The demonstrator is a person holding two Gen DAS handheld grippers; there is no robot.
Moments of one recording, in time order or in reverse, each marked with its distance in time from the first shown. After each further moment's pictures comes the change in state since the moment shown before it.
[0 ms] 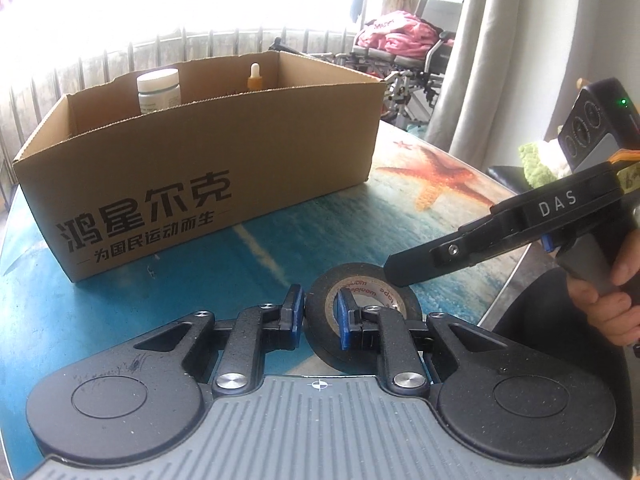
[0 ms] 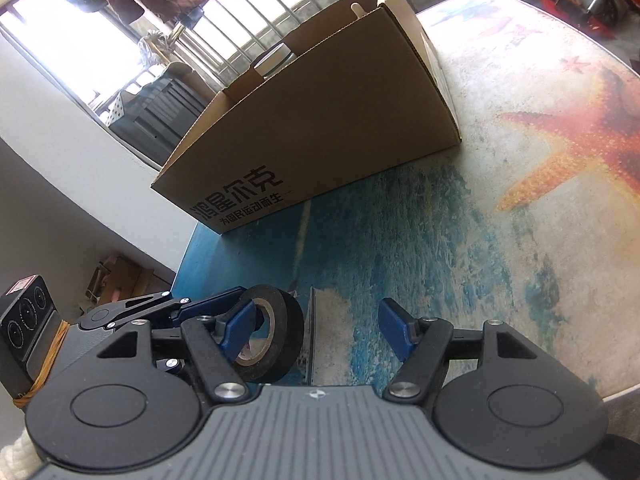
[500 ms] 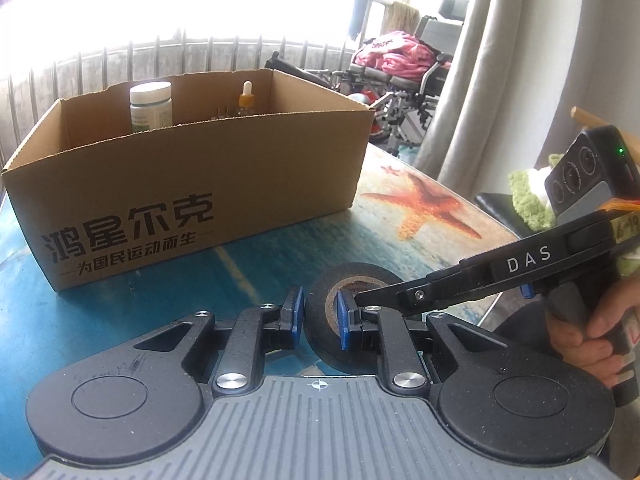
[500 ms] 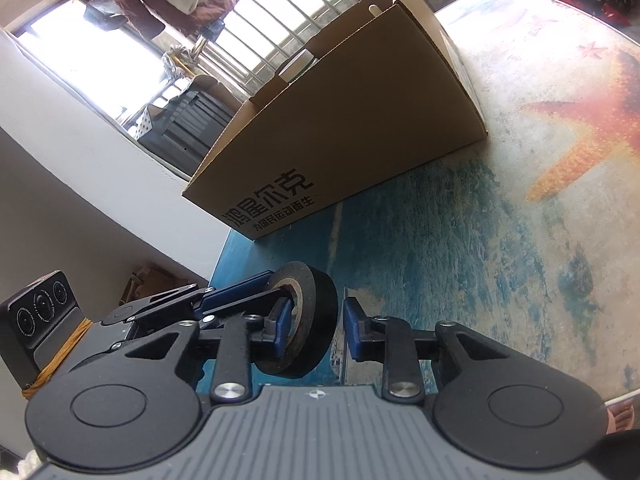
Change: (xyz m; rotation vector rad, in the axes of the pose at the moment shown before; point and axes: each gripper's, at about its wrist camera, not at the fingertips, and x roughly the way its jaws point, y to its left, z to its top) left arm 0.001 -0.009 0.009 -0.040 -0.036 -0.031; right arm 0.004 0.002 -0.006 0.019 -0.032 0.102
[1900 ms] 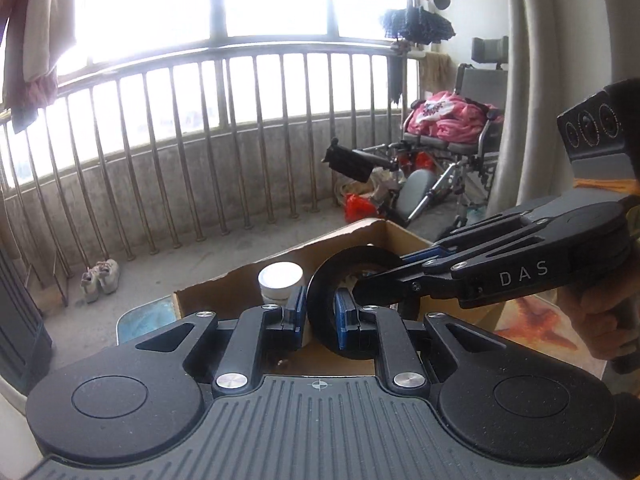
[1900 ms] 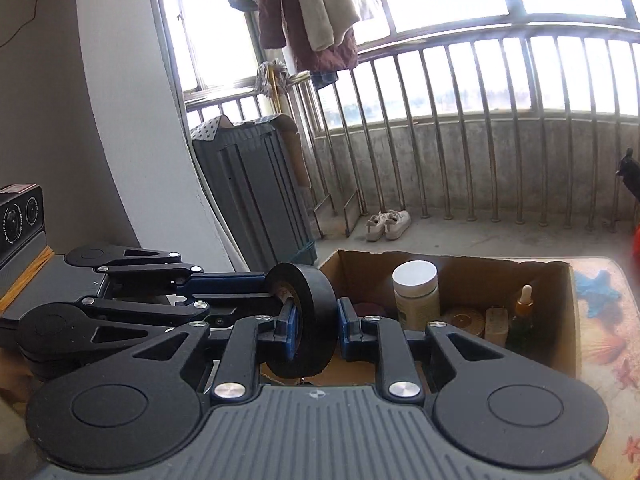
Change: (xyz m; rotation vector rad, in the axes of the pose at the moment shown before) left arm -0.024 0.100 0.150 0.128 -0.146 0.187; right arm 0.044 0.170 0.140 -0.531 -0.151 -0.045
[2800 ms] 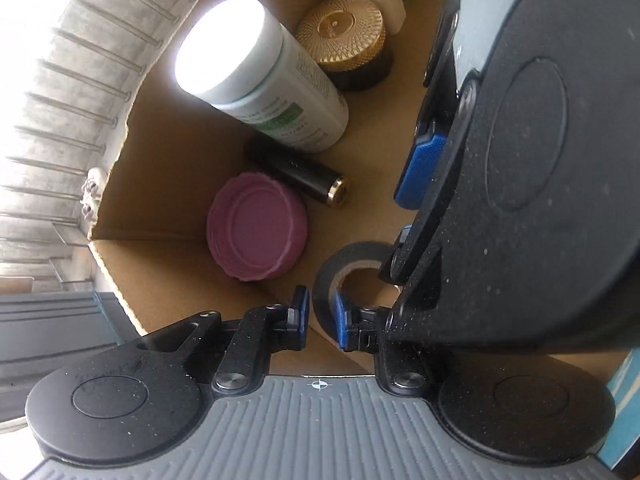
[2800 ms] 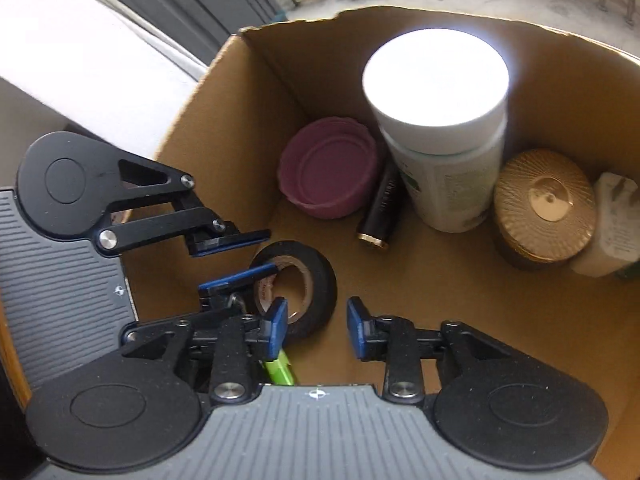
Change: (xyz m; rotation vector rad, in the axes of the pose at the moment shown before) left arm 0.152 -0.003 -0.042 0.592 0.850 0.040; right arm 0.190 -0.049 -0.021 0.210 0.749 -0.010
